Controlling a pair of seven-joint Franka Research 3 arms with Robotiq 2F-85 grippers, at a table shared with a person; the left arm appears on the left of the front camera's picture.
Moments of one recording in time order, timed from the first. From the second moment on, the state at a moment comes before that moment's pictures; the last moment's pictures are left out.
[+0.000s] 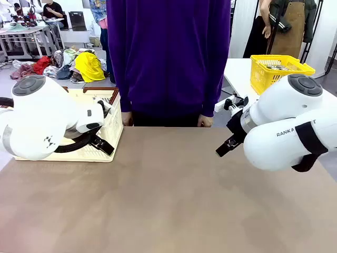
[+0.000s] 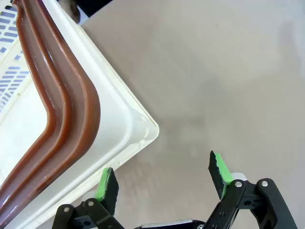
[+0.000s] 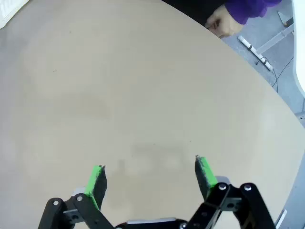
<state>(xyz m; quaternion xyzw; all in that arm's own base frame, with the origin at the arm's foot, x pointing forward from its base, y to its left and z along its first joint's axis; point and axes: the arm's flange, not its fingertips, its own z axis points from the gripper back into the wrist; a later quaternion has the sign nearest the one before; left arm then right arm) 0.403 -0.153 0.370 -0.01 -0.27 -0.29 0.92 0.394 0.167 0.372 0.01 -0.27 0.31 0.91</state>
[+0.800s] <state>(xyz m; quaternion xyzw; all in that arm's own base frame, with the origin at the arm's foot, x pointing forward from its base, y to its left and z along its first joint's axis) 0.403 -0.153 0.370 -0.01 -0.27 -0.29 0.92 0.394 0.167 0.372 0.01 -0.27 0.31 0.91</state>
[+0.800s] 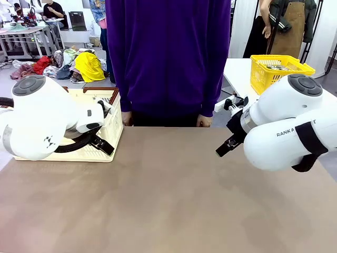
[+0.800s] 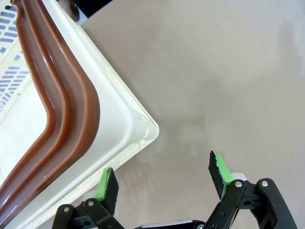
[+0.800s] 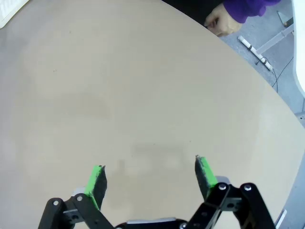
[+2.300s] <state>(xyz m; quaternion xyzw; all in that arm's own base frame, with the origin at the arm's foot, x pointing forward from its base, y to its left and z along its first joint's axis) 0.313 -0.113 0.478 -0.37 -0.09 -0.34 0.86 0.329 0.097 0.452 0.33 -0.11 0.25 0.90</state>
